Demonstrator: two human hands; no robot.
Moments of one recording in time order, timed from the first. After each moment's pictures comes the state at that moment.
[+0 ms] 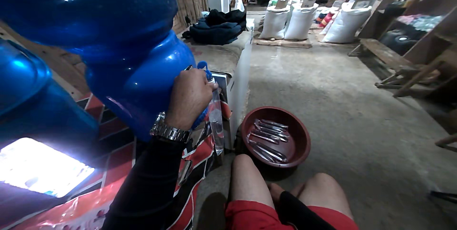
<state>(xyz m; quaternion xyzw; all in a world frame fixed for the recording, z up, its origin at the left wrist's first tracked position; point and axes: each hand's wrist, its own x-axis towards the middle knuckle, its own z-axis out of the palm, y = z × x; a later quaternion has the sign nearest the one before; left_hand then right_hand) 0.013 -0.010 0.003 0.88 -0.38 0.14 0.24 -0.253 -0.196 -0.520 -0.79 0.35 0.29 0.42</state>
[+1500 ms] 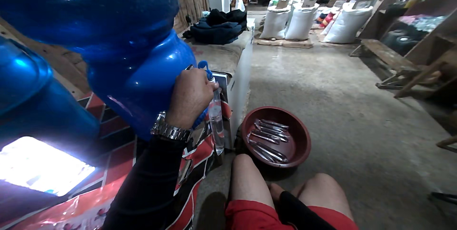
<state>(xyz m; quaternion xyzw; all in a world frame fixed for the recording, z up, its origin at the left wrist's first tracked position) 0.014 -0.014 0.005 0.89 -0.38 0.13 0.22 -0.252 -0.205 -0.531 -0.79 0.34 0.34 0.38</state>
